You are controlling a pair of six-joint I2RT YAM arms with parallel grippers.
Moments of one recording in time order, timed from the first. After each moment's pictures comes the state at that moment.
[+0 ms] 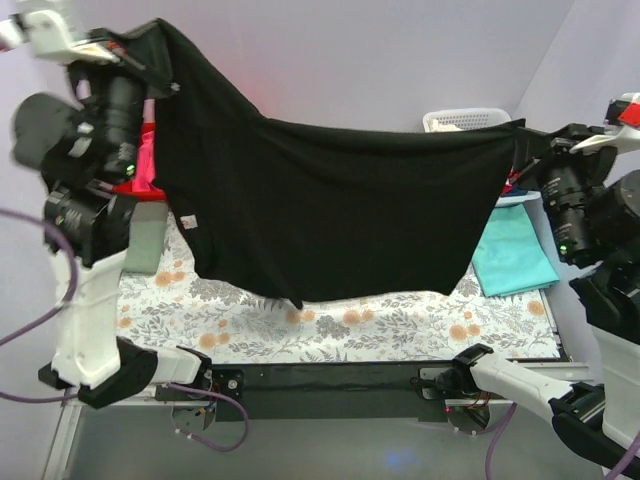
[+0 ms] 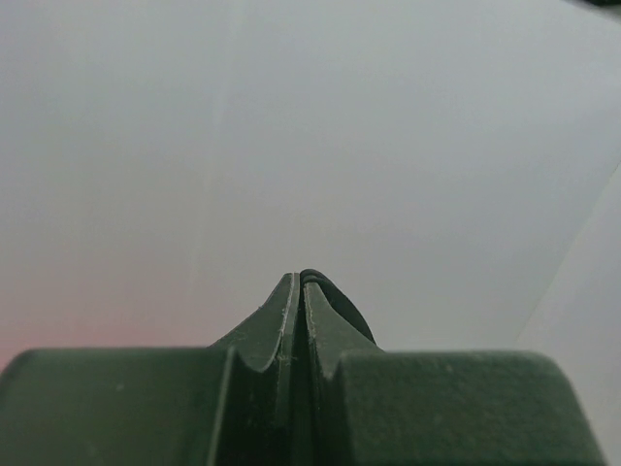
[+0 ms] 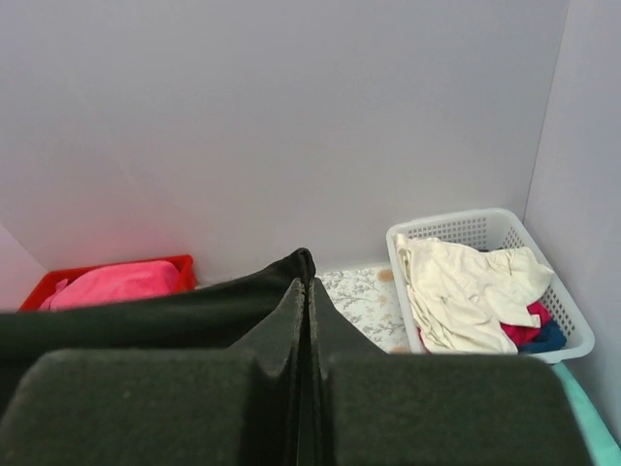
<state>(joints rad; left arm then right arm) -0.39 1.32 2.24 -0.38 -0.25 -0.15 0.57 0.98 1.86 -0.72 0.47 0.14</state>
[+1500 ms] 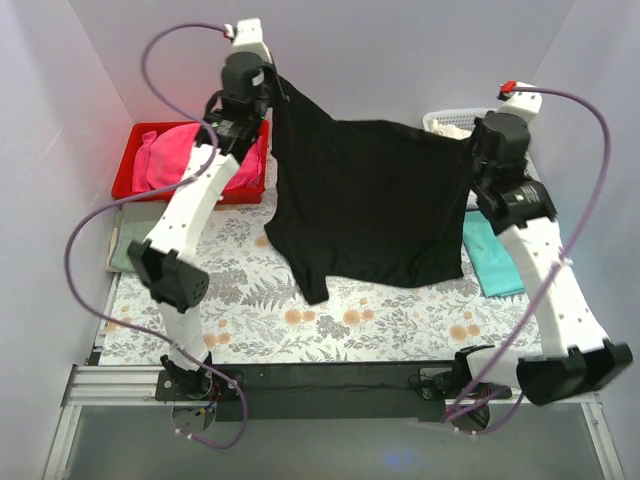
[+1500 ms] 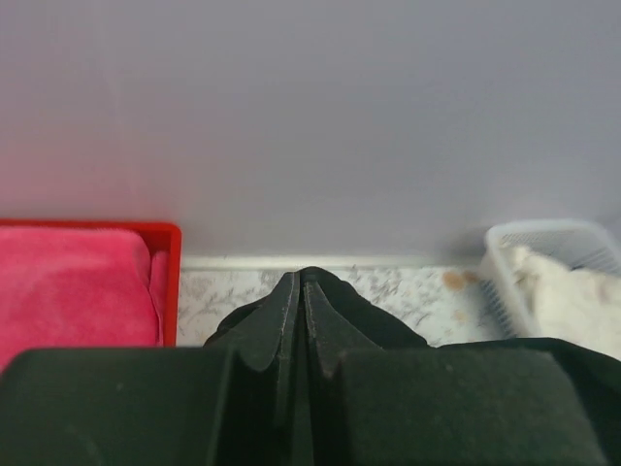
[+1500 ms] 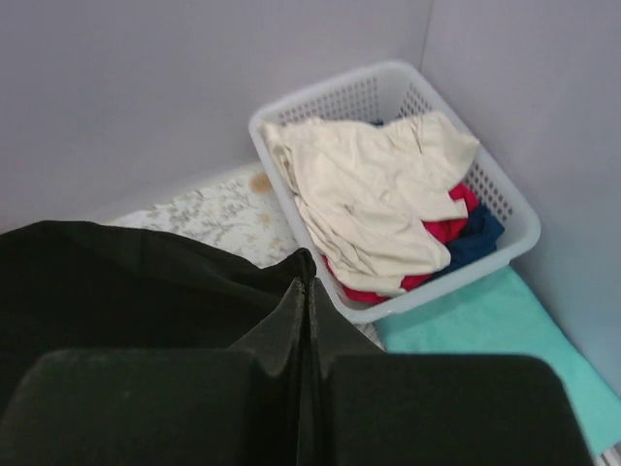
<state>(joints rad) -0.43 1.94 2.21 -0.39 -0.28 -0.26 0.27 1.28 1.48 -0.48 0.53 0.25</state>
